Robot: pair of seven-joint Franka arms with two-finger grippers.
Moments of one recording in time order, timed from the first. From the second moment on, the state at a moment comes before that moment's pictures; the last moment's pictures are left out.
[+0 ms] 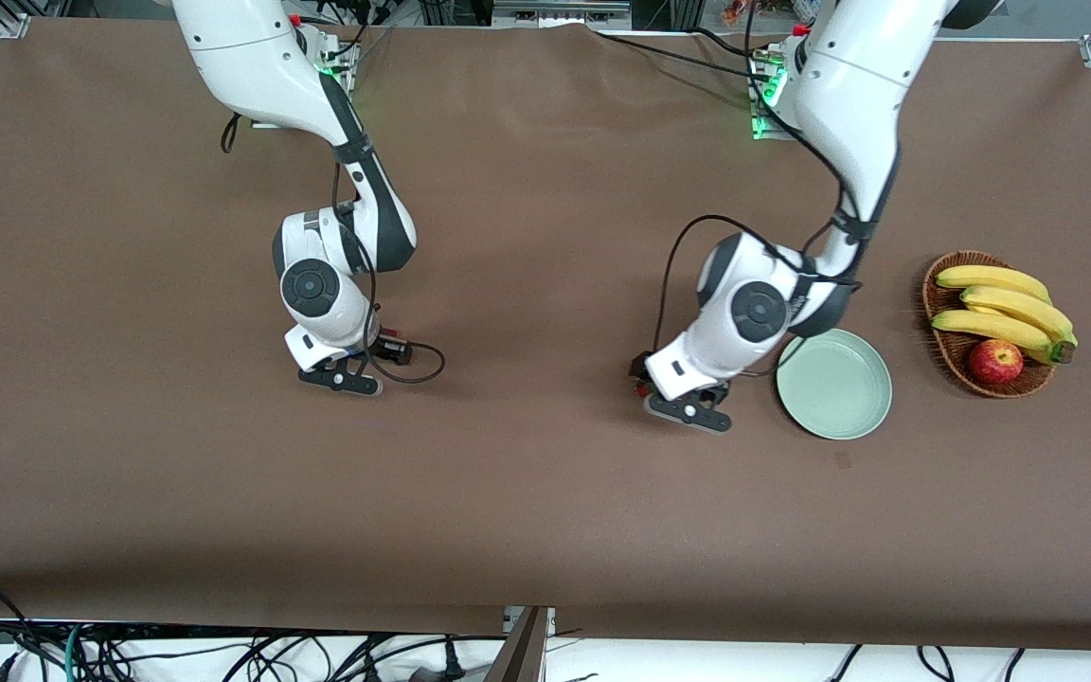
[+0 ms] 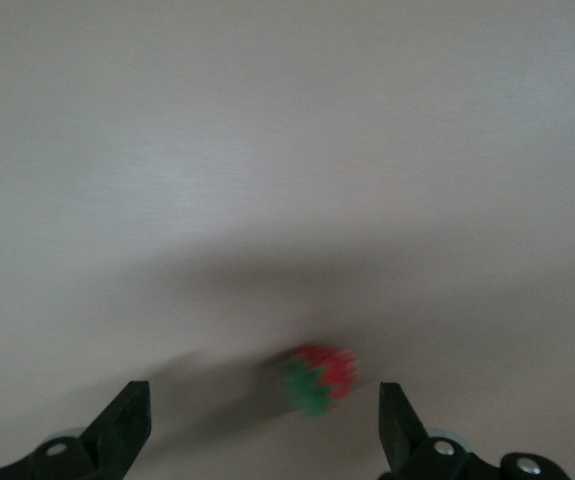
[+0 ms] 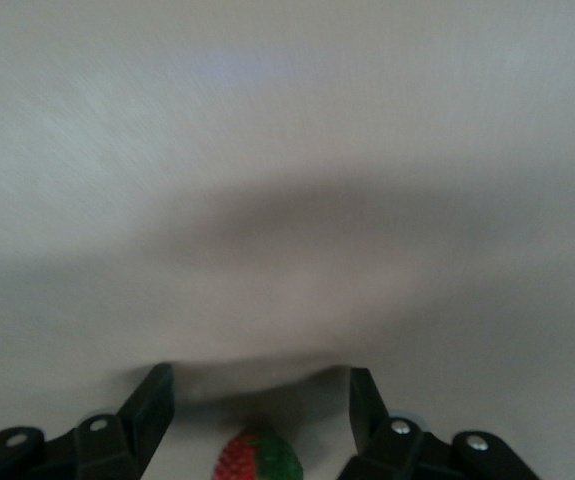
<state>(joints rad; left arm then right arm) -0.44 0.71 -0.04 -1.68 -0.16 2.49 -0.10 0.69 0.62 -0.30 -1.93 0.25 2.46 0.44</state>
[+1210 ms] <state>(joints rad) -0.44 0.67 0.00 -1.68 -0.05 2.35 -0.10 0.70 0.57 -0.27 -1.87 0.33 2.38 0.42</state>
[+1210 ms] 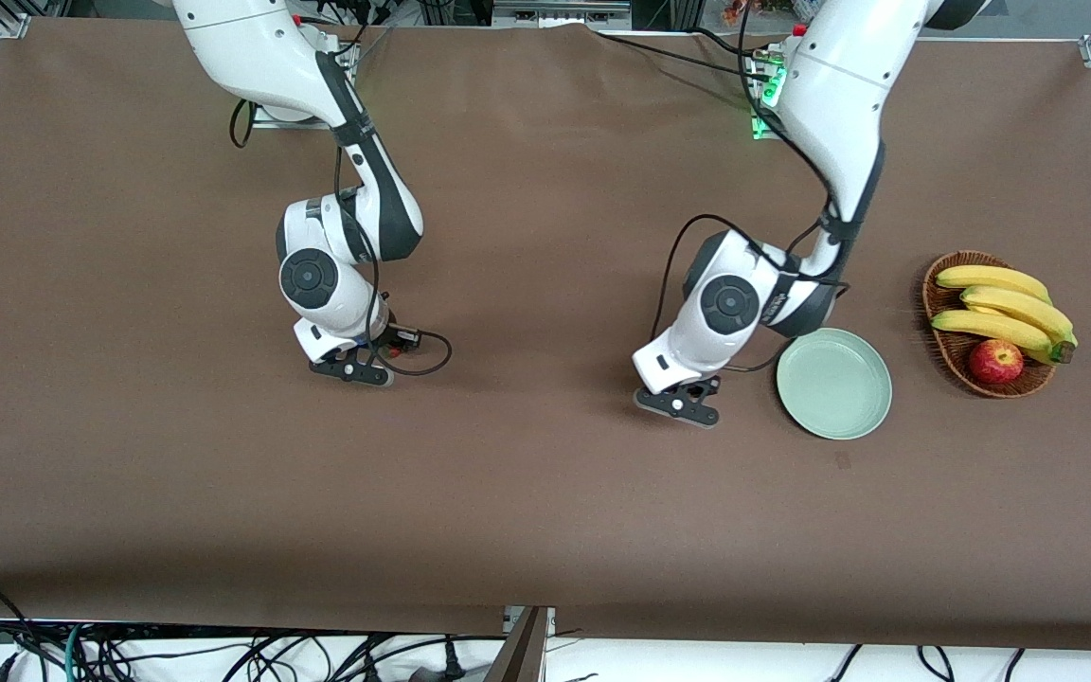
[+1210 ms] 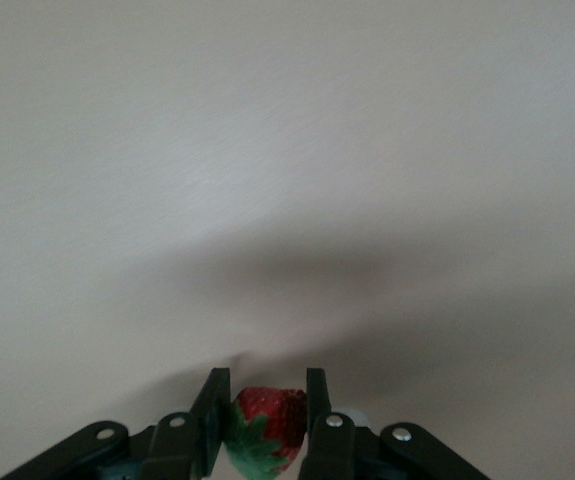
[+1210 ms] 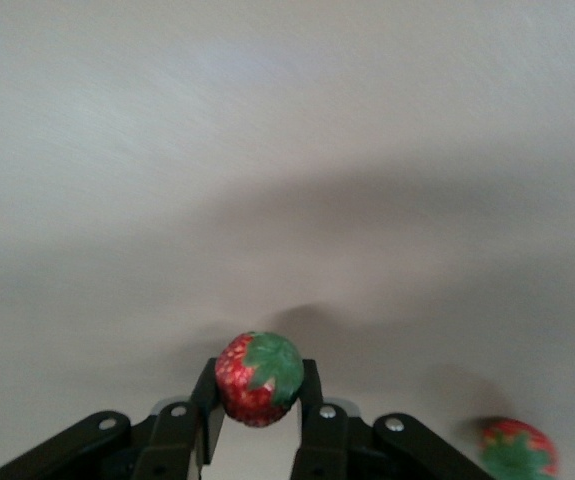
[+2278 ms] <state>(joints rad) -0.11 0.67 0.02 -1.71 0.03 2.18 0.52 0.97 1.07 -0.14 -1.19 0.52 2.77 1.01</state>
